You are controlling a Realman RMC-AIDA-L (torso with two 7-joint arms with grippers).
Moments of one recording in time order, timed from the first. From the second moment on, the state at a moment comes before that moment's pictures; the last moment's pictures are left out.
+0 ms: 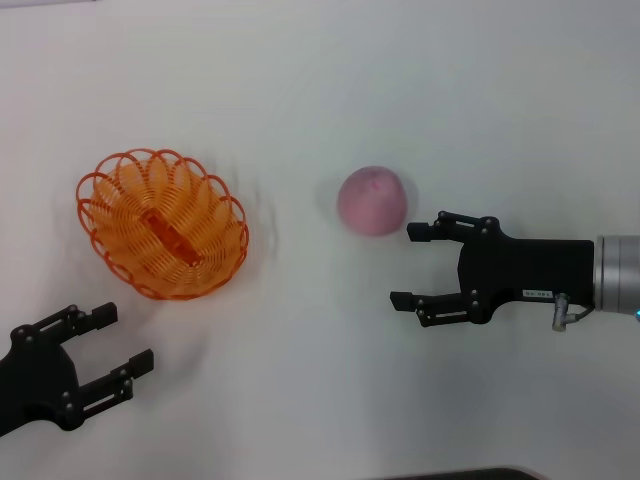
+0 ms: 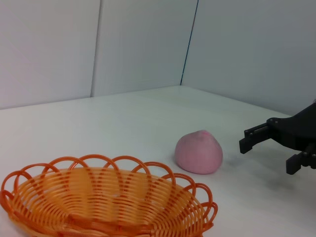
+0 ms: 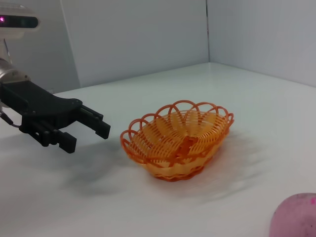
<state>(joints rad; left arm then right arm) -0.18 -2.16 0.33 0.62 2.23 1.70 -0.91 0.38 2.09 -0.82 -0.45 -1.95 -1.46 0.95</state>
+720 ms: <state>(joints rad) -0.19 -2.16 0.29 0.62 2.22 1.71 -0.94 0.39 2.09 -0.82 -0.44 -1.95 -1.44 0.94</state>
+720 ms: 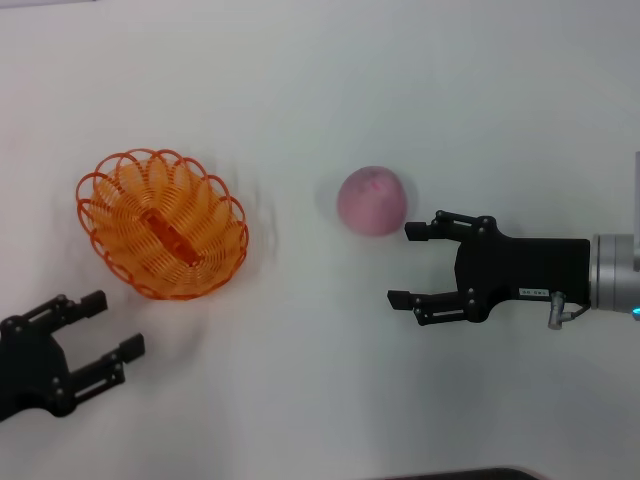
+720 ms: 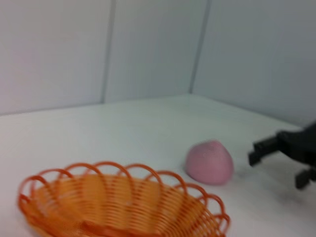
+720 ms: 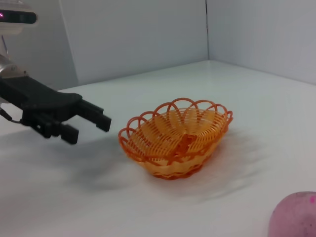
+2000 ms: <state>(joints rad) -0.35 -2.09 0.22 0.70 2.22 1.61 -1.56 0.41 2.09 -0.82 -0.45 -1.94 -1.46 0.96</state>
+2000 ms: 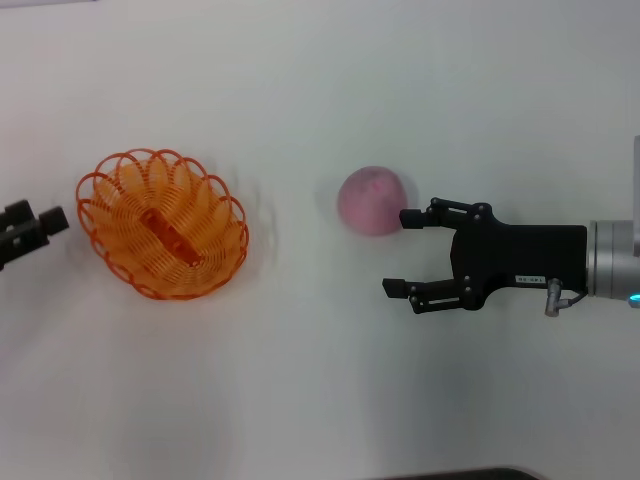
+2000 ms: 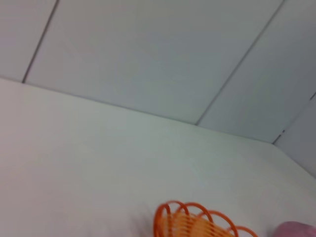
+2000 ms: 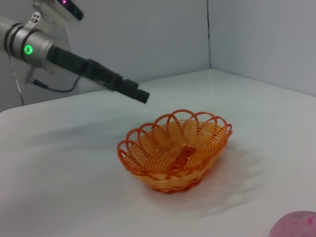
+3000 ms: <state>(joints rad) -0.52 -2.04 0.41 0.83 2.36 1.48 -1.88 0.42 2.09 -0.82 -0.45 -1.94 -1.46 0.96</state>
